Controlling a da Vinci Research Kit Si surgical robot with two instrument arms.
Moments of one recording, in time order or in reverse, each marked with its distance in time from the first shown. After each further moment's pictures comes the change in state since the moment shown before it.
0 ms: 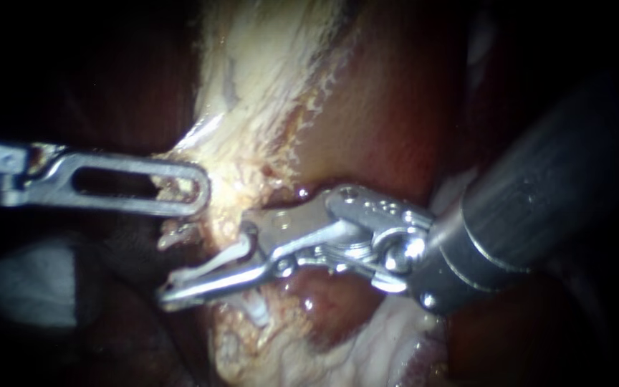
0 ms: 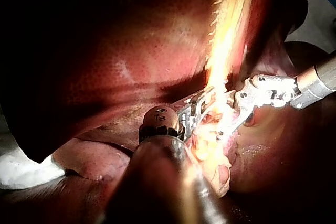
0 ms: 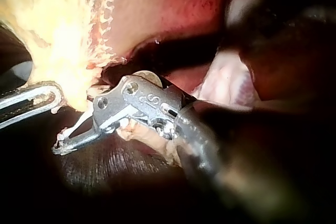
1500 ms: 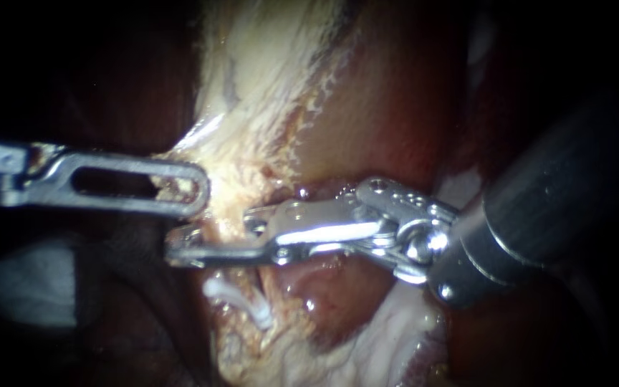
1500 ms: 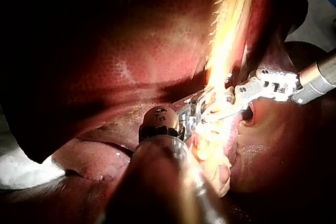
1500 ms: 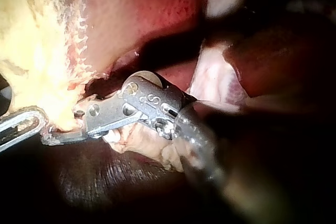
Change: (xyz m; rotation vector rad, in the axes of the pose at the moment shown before) right arm -0.002 0.001 -0.003 -0.029 -0.012 0.065; left arm 0.000 0.000 0.000 0.001 0.001 0.000
